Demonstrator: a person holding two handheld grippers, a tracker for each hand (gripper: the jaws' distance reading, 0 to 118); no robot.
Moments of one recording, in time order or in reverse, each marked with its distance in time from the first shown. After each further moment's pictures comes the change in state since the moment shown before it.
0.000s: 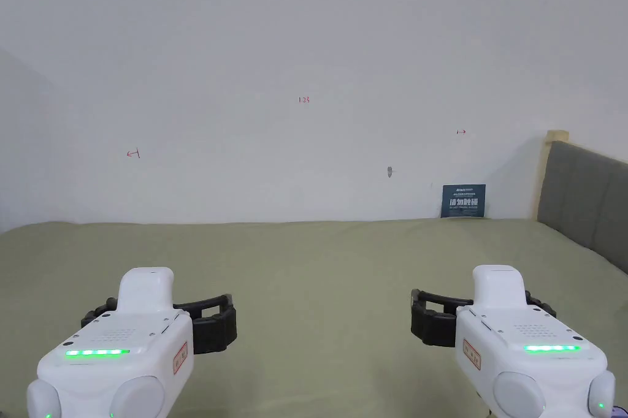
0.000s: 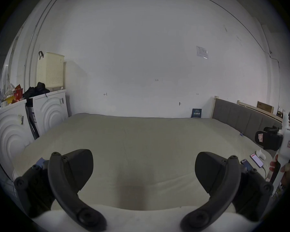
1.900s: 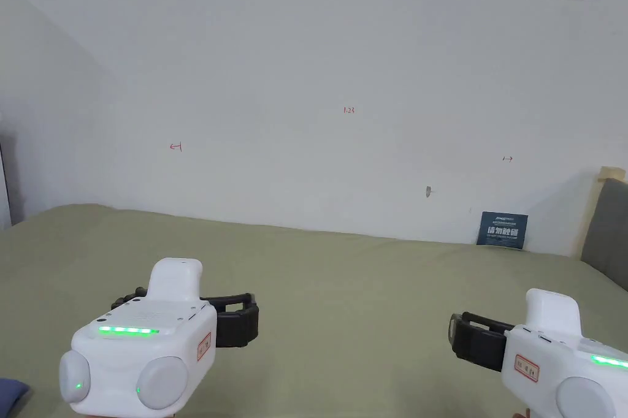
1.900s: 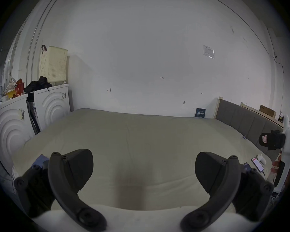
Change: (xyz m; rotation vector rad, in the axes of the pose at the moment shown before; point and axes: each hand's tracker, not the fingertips) left arm -0.021 0.006 -0.018 -0.038 0.014 0.042; right arm 0.004 0.025 -0.018 -0.175 0.041 -0.096
